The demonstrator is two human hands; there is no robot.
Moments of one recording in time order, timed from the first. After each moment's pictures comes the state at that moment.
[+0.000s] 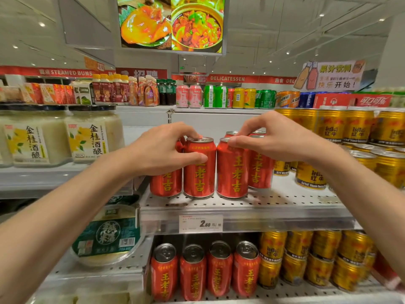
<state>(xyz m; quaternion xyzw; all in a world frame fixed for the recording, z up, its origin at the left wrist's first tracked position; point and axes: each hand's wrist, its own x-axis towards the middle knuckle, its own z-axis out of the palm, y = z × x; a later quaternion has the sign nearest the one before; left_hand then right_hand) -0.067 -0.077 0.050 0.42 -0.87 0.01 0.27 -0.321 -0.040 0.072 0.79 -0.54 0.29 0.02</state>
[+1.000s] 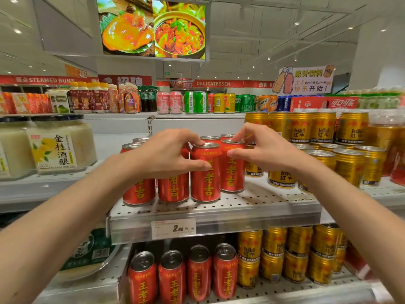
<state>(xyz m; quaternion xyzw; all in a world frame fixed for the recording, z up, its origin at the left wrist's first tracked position) -0.124 -0.073 0.057 0.37 -0.89 0.03 0.25 -0.368 -0.042 0.050 0.72 -0.61 0.33 0.02</state>
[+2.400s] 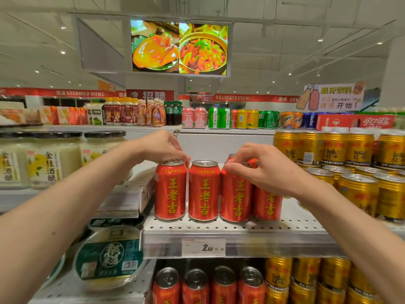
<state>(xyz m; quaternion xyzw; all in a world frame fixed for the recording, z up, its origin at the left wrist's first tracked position) -0.055 -0.135 0.093 0.54 -0.80 -0.11 0.23 -0.314 -0.051 0.055 0.80 -0.50 0.32 0.05</state>
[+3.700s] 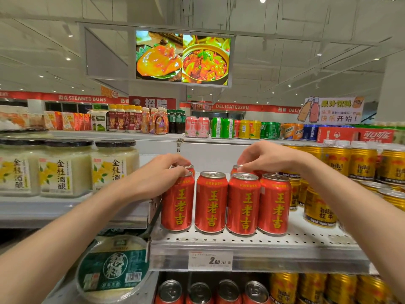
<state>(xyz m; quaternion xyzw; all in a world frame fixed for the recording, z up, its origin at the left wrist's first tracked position) -0.041 -0.089 0.060 0.46 -0.81 -0.15 0.33 -0.334 -0.119 0.102 0.79 -0.58 0.19 -0.07</state>
